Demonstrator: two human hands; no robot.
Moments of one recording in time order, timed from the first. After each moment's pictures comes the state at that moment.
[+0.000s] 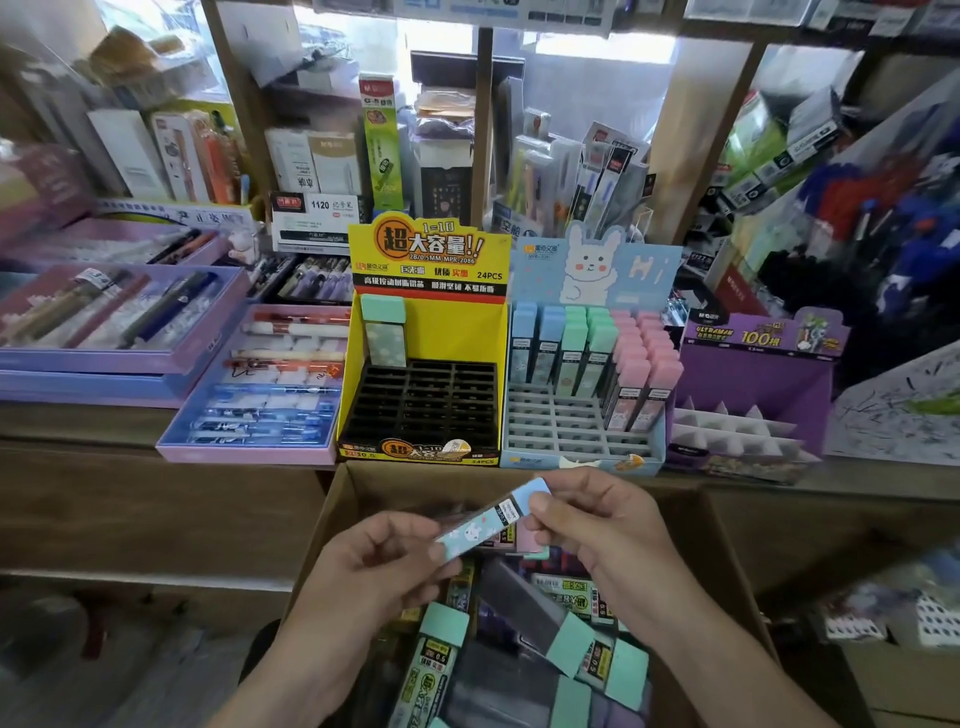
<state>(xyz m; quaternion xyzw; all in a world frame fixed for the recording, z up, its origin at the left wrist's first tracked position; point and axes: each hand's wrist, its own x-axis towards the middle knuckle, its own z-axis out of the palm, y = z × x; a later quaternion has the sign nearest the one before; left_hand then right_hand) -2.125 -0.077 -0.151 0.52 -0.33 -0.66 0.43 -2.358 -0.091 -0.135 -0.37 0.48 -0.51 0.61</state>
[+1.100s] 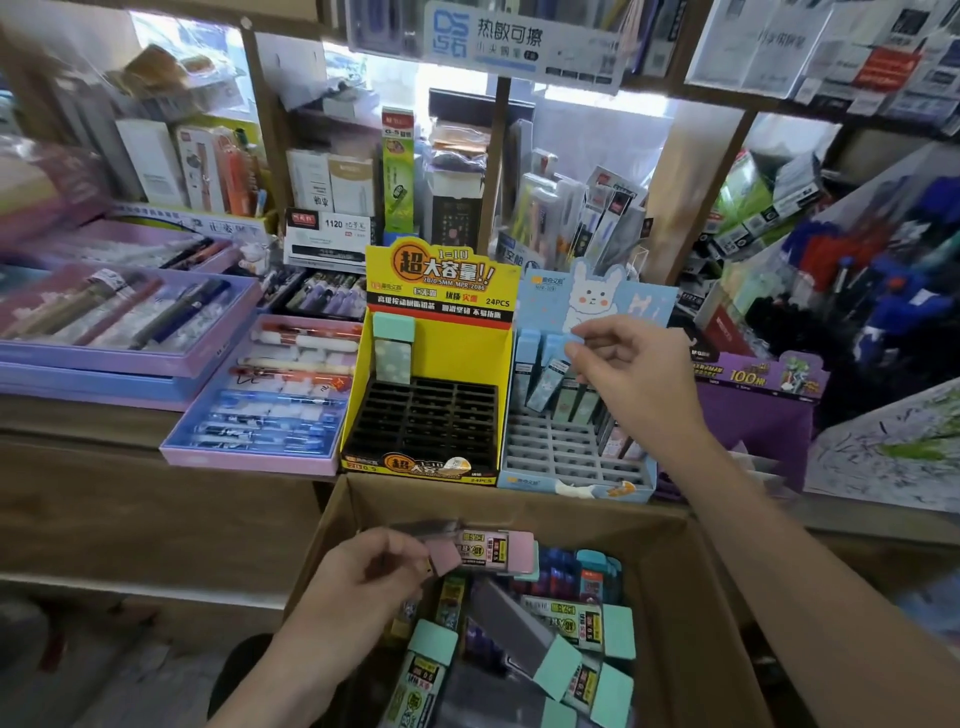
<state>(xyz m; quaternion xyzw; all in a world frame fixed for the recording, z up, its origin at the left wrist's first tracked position) -2.119 -0.081 -0.158 0.60 -0.46 -0.55 0.35 -2.387 -0.201 -0.051 -0.65 0.51 -0.52 0.20</state>
